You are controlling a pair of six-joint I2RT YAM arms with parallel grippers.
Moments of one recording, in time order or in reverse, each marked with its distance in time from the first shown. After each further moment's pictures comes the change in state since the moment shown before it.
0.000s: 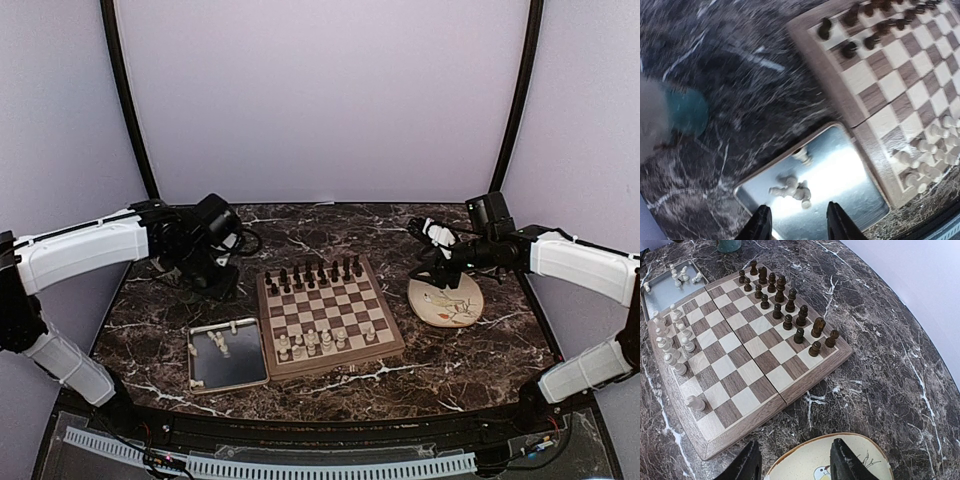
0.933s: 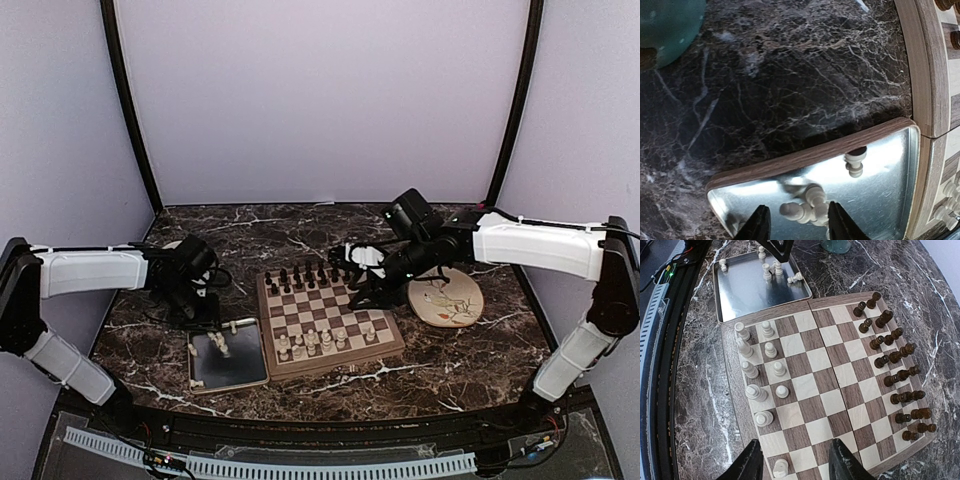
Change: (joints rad) left arm 0.221 -0.050 -0.399 0.253 0.123 -0.252; right arm 0.404 0.278 0.332 -0.215 0.035 0.001
